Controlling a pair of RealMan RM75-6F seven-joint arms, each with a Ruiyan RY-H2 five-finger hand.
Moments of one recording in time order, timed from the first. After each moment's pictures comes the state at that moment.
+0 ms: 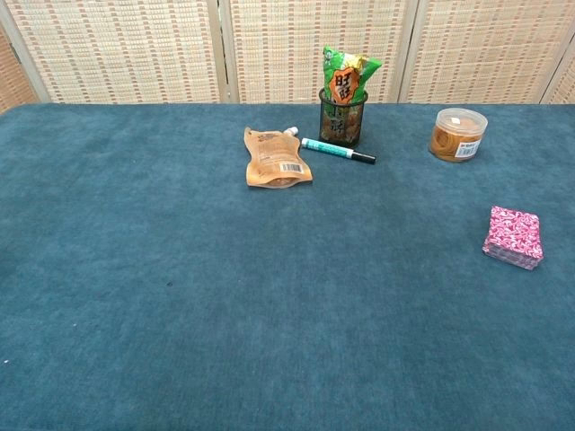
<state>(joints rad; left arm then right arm) -0.16 -1.25 0.00 -1.46 1.61 1.48 0.17 0.15 -1.22 -0.01 -1.50 -1.64 1.46 -0.17</state>
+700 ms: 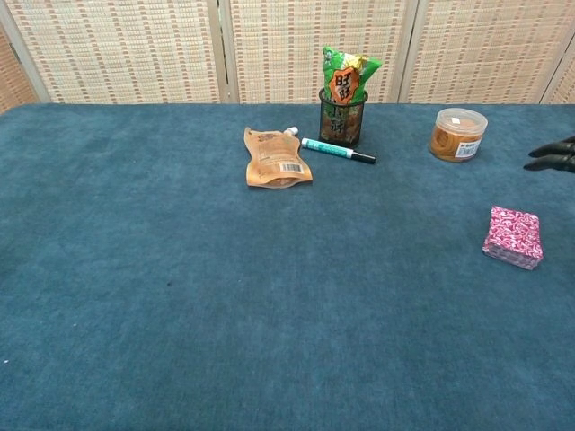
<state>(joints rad) -0.17 -1.26 -0.01 -1.46 1.59 1.47 0.19 0.42 -1.24 -0.01 -1.24 -1.74 1.14 -0.14</state>
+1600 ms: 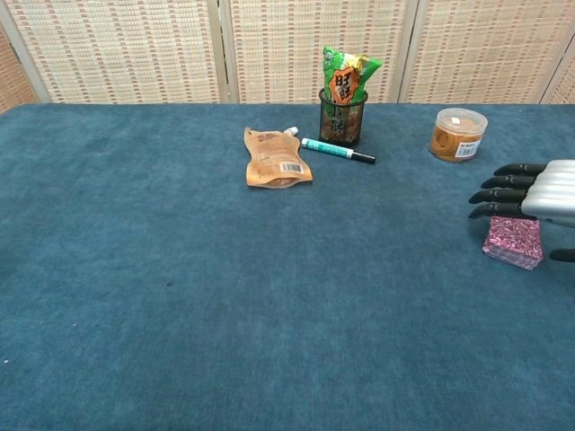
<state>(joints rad) -0.19 -1.28 -0.02 -1.44 1.56 1.43 0.19 0.61 -1.43 -0.11 -0.88 -1.83 1.00 -0.10</state>
